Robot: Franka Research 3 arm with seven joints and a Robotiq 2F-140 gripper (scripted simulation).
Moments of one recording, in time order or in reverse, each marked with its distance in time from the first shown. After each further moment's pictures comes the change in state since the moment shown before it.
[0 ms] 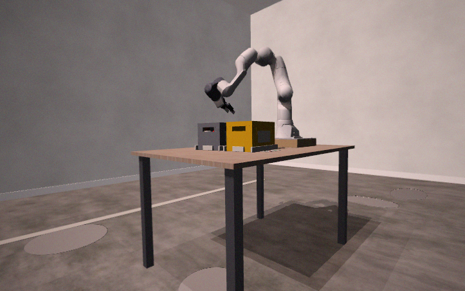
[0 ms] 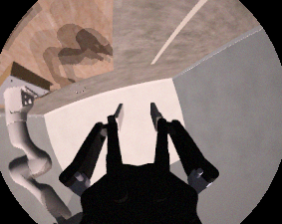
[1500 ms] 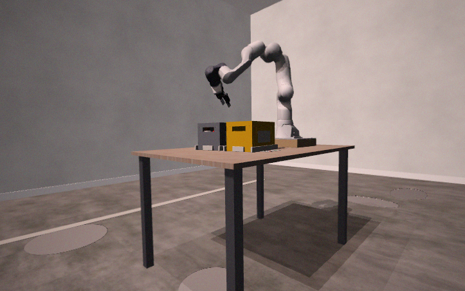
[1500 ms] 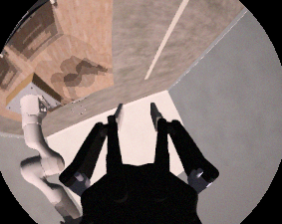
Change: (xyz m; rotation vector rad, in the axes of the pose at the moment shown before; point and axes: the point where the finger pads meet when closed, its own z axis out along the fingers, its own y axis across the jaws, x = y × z) arm -0.018 -0.008 -0.113 -0.061 0.186 0.123
